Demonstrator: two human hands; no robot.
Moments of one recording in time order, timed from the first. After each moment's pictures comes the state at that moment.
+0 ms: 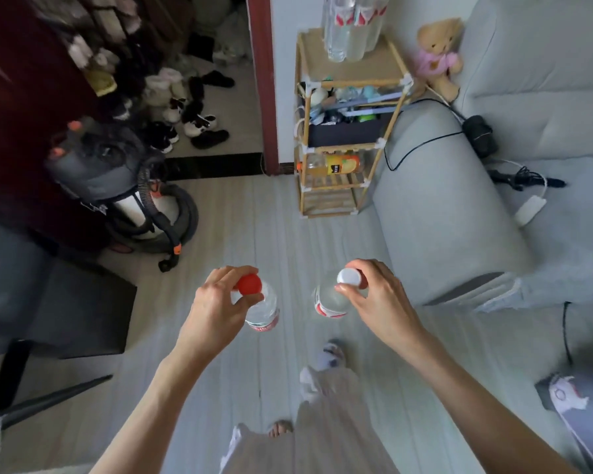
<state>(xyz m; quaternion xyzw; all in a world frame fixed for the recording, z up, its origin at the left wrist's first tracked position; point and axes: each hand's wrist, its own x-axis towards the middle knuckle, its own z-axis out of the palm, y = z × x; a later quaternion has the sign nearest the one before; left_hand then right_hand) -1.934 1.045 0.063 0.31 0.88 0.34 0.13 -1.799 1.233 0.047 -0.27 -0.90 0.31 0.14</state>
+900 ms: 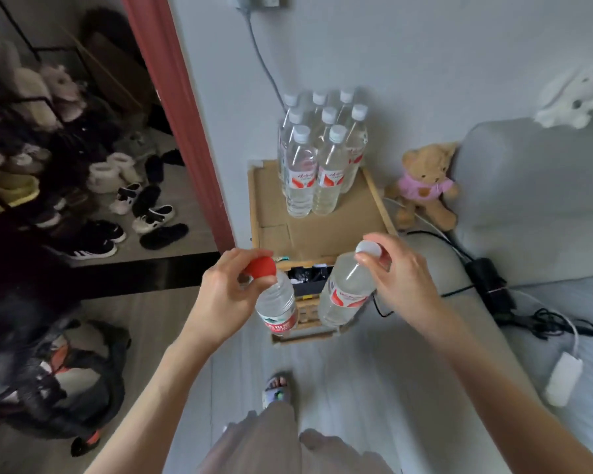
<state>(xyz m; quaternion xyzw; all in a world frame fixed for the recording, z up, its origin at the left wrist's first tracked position) -2.306 1.509 0.098 0.38 0.81 0.44 0.10 -2.164 1.700 0.097 -0.28 -0.89 0.28 0.23</state>
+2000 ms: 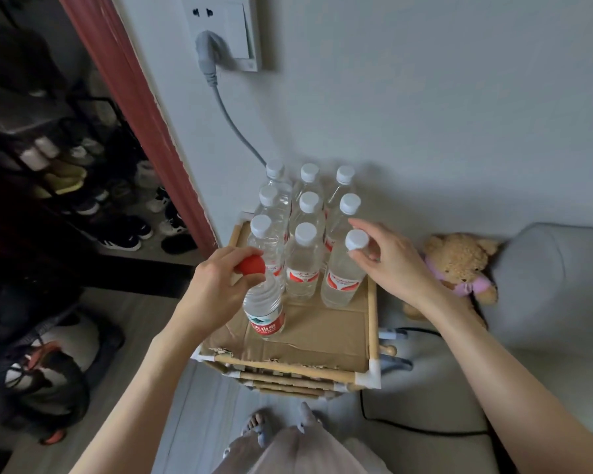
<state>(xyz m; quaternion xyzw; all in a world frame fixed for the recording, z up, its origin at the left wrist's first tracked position) -2.389 1.714 0.113 0.26 0.88 0.39 0.05 -2.311 1.956 0.112 -0.10 -0.94 0.30 0.10</state>
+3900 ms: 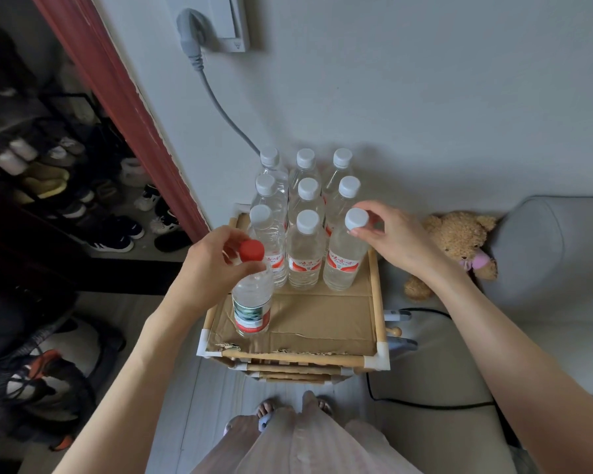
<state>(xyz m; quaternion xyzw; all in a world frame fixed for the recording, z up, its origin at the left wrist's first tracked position) -2.415 1.707 0.114 0.24 0.87 0.41 0.12 -2.322 1.961 0.112 -0.15 -0.93 0.33 0.07</state>
